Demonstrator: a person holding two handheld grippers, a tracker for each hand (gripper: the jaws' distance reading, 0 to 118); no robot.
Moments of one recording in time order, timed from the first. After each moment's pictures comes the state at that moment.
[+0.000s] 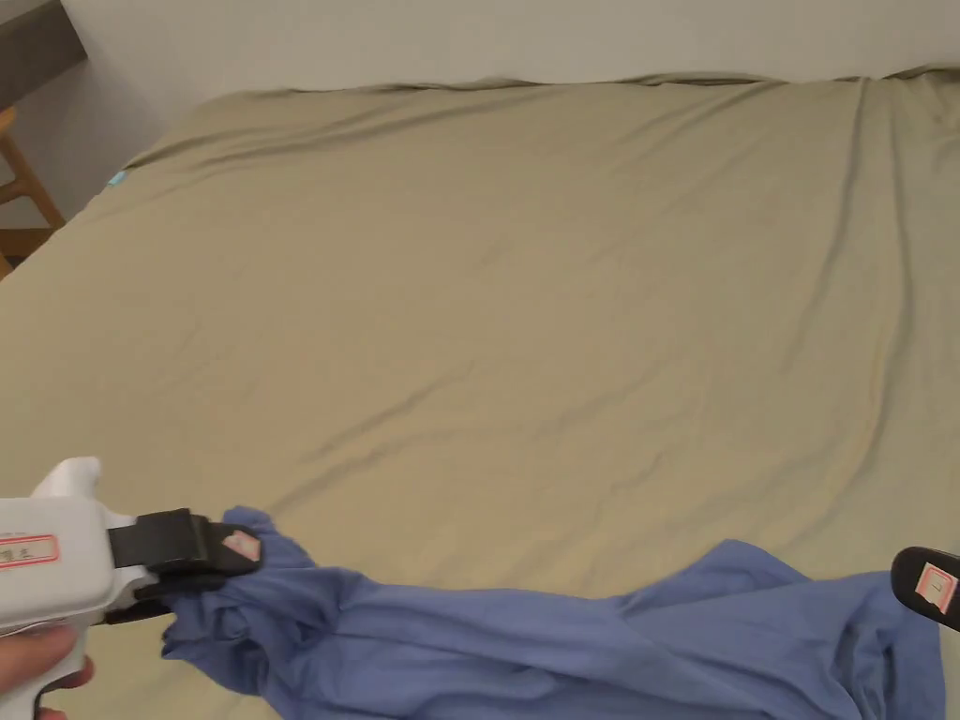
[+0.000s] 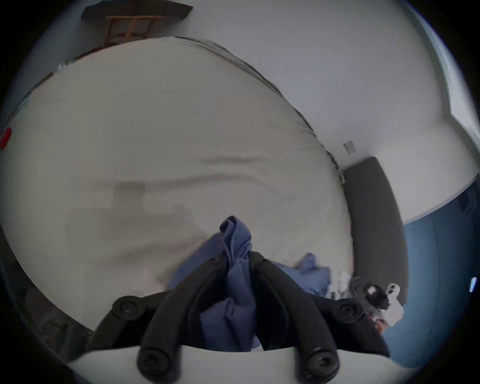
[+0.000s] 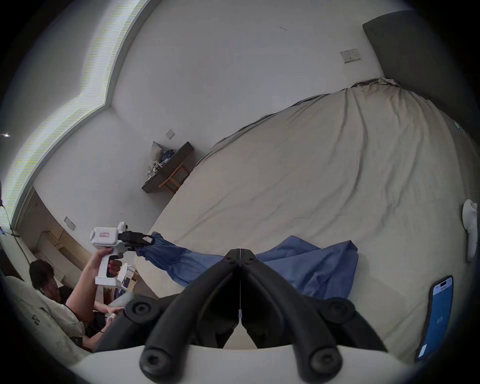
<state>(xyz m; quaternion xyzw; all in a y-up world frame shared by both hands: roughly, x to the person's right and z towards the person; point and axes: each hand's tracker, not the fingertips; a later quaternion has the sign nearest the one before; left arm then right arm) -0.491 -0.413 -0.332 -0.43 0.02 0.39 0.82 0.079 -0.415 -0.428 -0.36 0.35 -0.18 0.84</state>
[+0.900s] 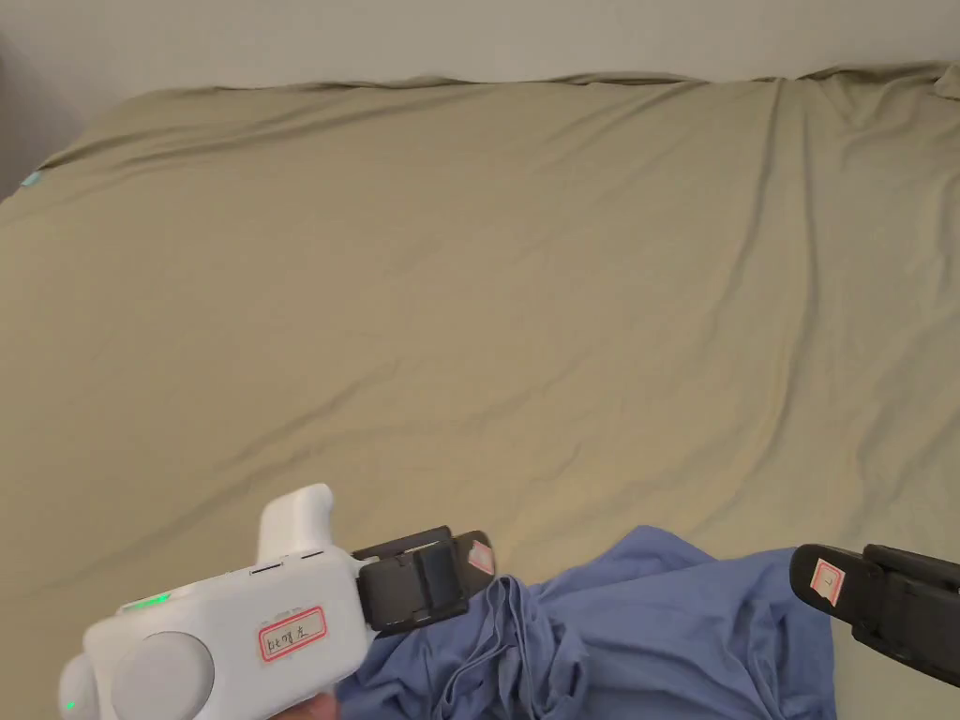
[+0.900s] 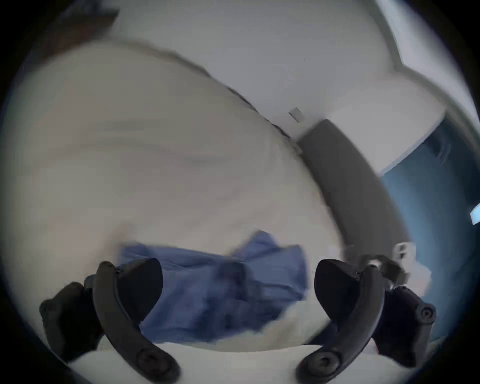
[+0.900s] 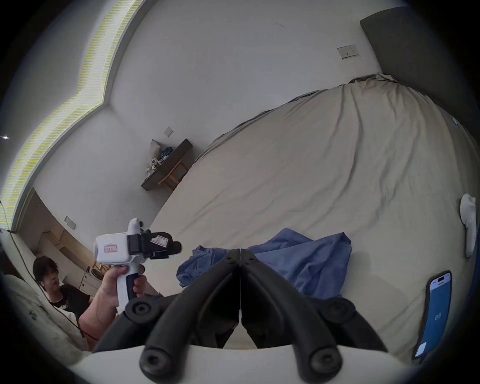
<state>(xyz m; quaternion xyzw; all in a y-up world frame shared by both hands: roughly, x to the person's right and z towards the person) -0.352 -0.455 -0.359 -0.37 -0.05 0.25 0.90 0.096 -0.420 -0.426 -0.37 0.35 -0.18 0.84</state>
